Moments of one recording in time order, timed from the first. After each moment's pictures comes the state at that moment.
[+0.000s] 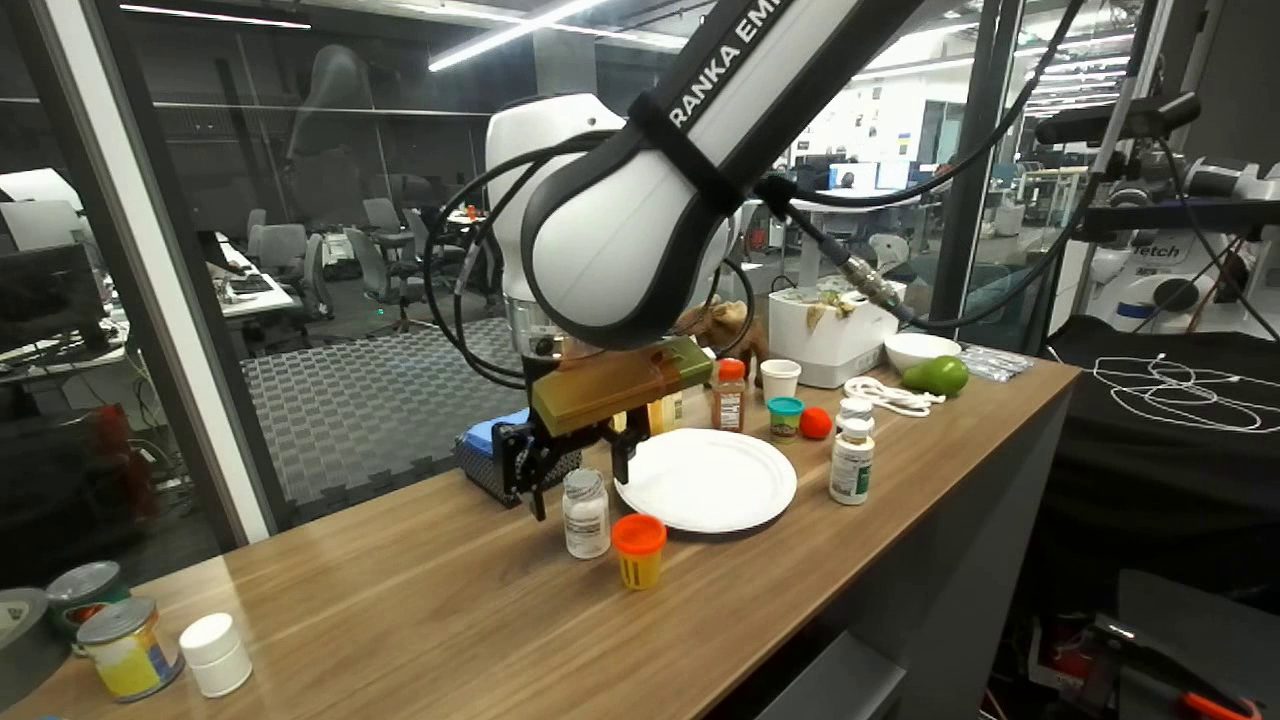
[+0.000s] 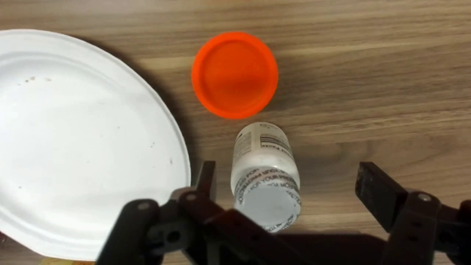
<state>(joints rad) 0.28 0.47 -0.02 -1.90 -0.16 2.43 0.62</state>
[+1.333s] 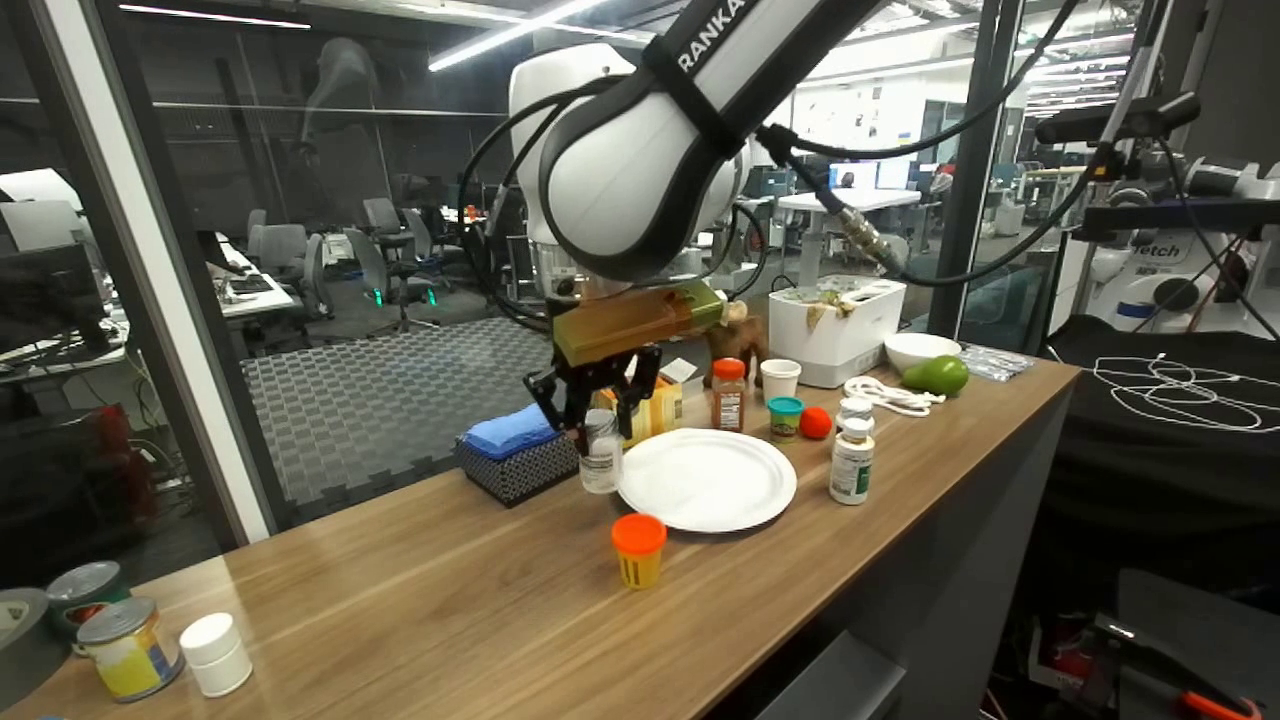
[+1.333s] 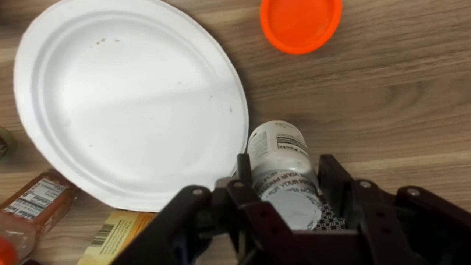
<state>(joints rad) 0.27 0.44 -0.09 -1.85 -0.18 2.35 0.62</state>
